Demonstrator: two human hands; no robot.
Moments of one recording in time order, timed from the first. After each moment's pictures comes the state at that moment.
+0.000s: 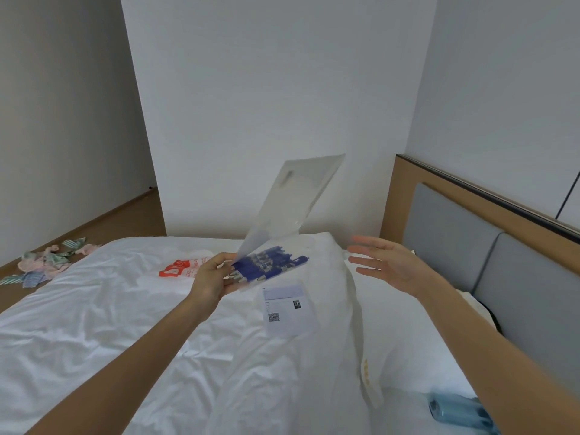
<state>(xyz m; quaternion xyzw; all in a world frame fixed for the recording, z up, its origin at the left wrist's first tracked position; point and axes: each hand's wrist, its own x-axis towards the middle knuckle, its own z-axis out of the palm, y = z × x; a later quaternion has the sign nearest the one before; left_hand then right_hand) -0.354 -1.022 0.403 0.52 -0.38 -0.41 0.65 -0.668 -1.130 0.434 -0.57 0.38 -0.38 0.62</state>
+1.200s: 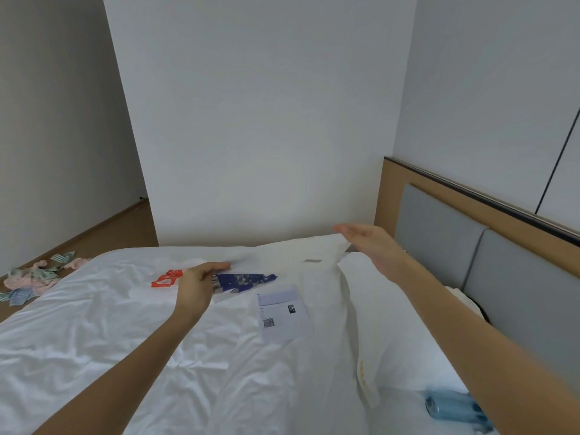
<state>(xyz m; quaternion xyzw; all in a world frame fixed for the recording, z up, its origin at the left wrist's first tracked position) -0.337 -1.031 0.385 0.63 -0.46 -0.22 0.59 -0.648 -1.119 0.459 -0.67 0.40 -0.42 0.46</state>
